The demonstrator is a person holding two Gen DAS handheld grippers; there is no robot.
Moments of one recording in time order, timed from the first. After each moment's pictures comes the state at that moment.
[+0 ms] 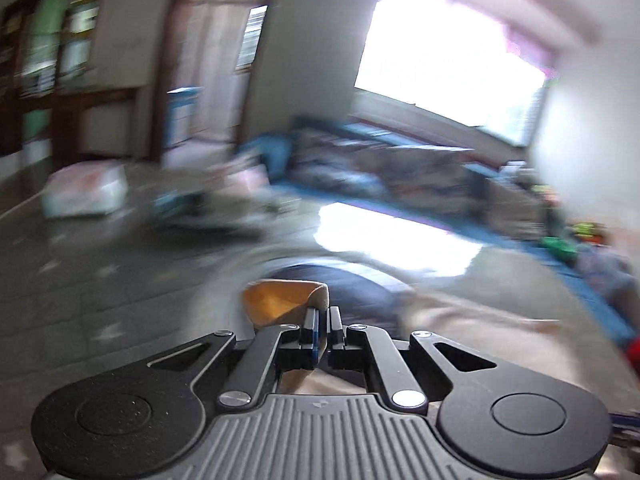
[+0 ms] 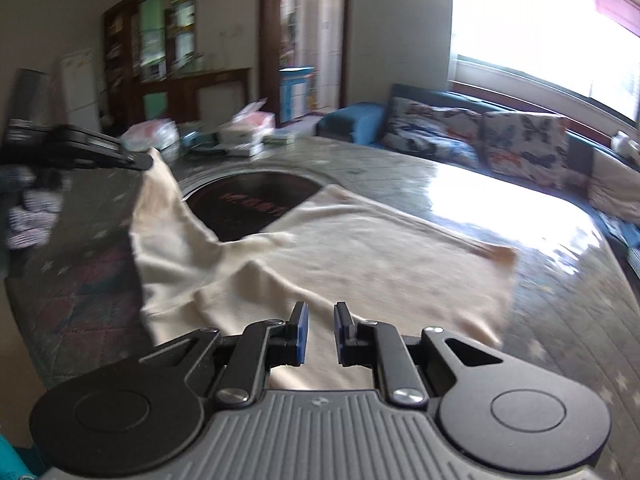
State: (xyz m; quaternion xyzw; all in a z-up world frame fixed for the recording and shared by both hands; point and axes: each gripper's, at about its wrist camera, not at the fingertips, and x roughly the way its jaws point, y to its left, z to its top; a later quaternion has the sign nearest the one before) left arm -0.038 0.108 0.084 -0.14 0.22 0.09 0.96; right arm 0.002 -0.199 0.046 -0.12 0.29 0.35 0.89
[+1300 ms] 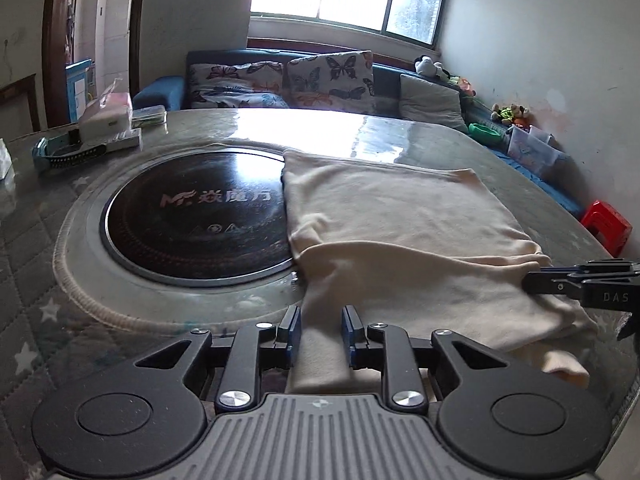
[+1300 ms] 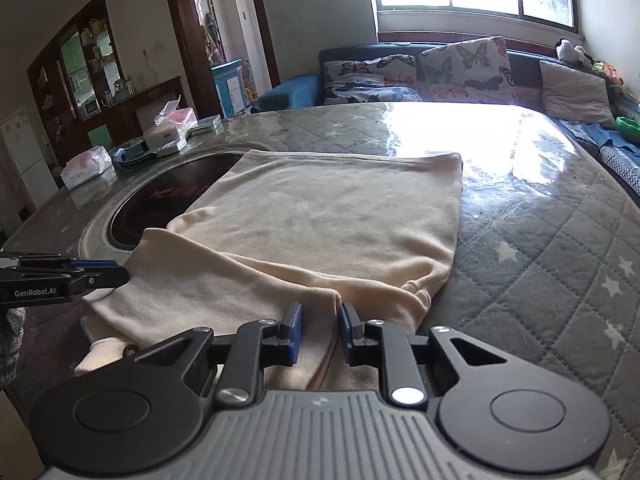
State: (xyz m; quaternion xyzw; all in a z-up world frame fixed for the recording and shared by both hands) left arm -0.031 0.051 0.010 -0.07 0.34 -0.03 0.94; right arm 0.037 -0.232 -0.003 -0.02 0.36 0.27 0.89
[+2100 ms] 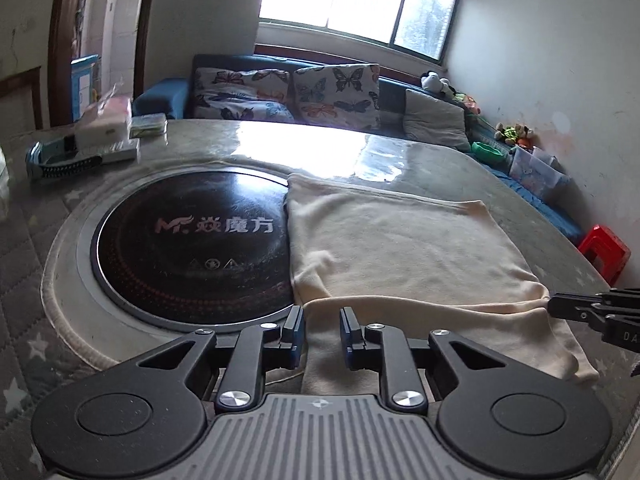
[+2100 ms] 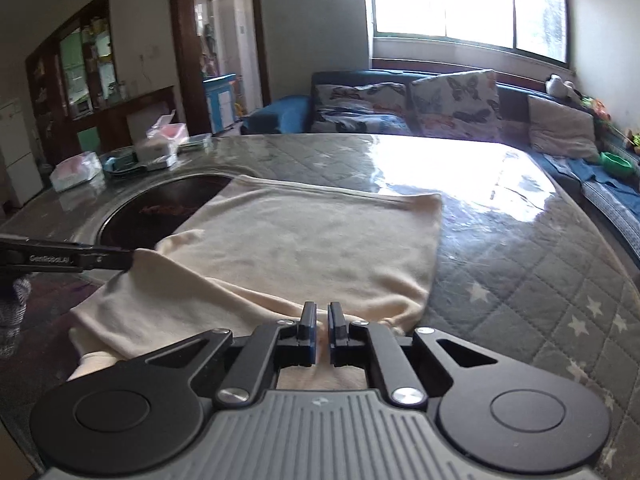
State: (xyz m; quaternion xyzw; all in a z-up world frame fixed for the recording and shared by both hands) left arm -0.006 0.055 0.020 -0.09 0.32 -0.03 0.94; right arm 0.031 -0.228 0.017 -0.05 0.32 0.26 0.91
